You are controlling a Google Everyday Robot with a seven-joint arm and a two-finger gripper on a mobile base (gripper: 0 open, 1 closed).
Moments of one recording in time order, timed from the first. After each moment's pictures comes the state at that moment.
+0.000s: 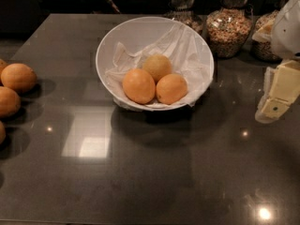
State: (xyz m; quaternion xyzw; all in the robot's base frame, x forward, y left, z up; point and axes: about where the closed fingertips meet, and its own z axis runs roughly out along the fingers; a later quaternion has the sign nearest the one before) arm 0.438 -0.217 0.976 -0.60 0.78 -0.03 0.16
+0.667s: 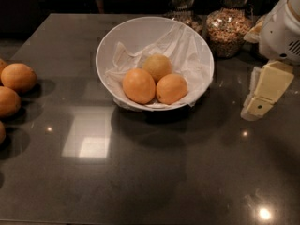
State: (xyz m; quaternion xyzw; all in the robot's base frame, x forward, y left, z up) arm 0.449 -0.201 0.969 -0.60 0.78 -0.02 0.18
